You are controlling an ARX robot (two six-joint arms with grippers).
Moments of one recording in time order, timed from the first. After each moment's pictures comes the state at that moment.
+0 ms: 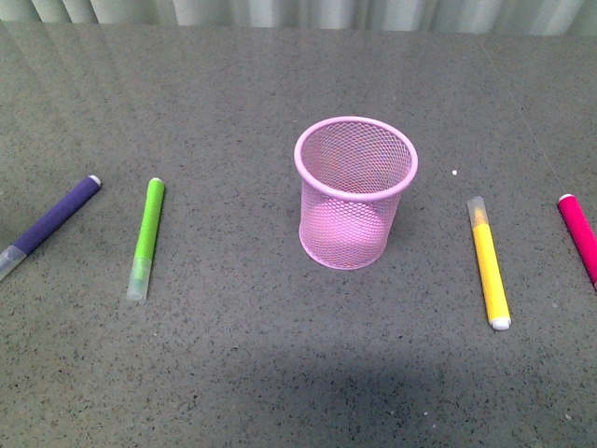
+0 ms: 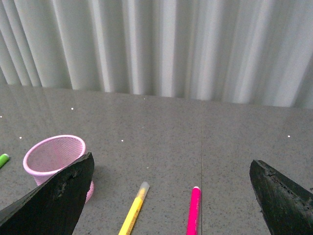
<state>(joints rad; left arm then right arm) 0.13 1.20 0.87 -0.28 0.15 0.23 0.00 0.00 0.02 0.00 0.00 0.00</state>
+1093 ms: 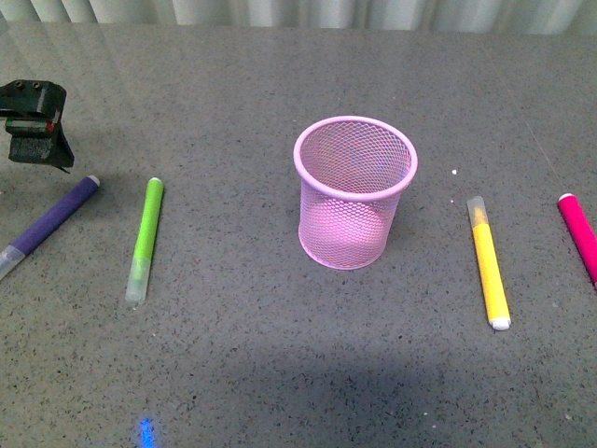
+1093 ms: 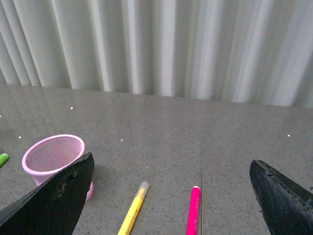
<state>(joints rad) 0.02 1.89 1.11 -0.23 0.05 0.08 0.00 0.00 0.02 0.00 0.00 0.00</state>
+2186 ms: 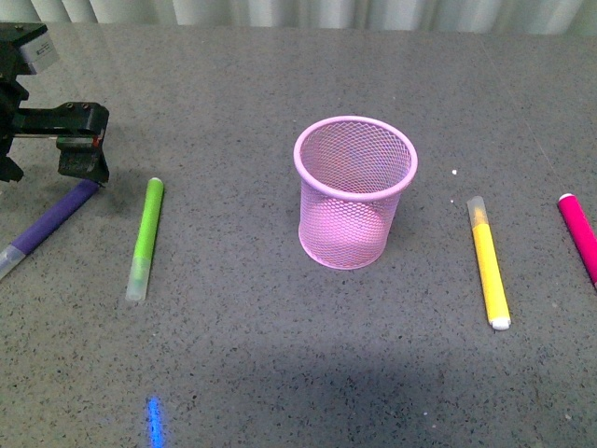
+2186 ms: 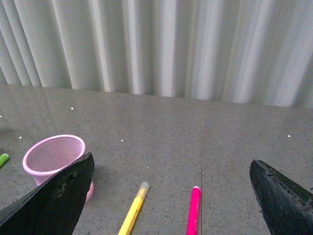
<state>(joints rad) -0.02 2.01 1.19 -0.26 0.06 0.03 0.00 0.00 0.02 0.00 0.00 0.00</state>
